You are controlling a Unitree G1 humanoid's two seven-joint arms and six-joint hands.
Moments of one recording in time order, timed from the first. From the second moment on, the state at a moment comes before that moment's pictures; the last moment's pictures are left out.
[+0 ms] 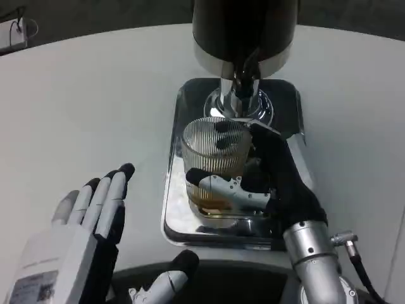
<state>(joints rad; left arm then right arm) 0.41 0.15 -0.02 -0.79 0.95 -0.03 -0.05 -0.50 -0.01 0.15 0.18 -0.37 -0.10 -0.20</state>
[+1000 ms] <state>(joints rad) 0.37 0.14 -0.06 -0.76 0.95 -0.04 -0.03 -0.17 -0.12 0.19 -0.18 -0.38 -0.14 -0.10</state>
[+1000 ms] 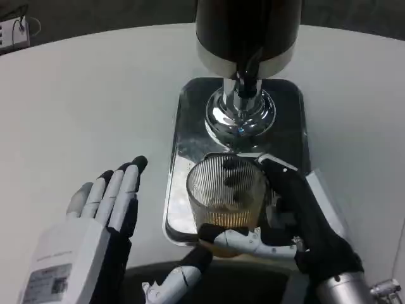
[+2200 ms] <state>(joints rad) 0.37 0.18 -0.07 -0.96 1.12 -0.07 -0.25 0.10 -0.25 0.01 -0.74 -0.16 -0.14 0.16</state>
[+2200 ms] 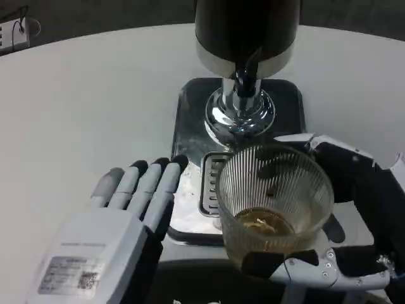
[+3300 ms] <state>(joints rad) 0.30 0.08 -0.13 -0.98 1.27 -0.12 -0.34 0.08 -0.28 -0.07 -0.80 -0.11 -0.13 0.21</state>
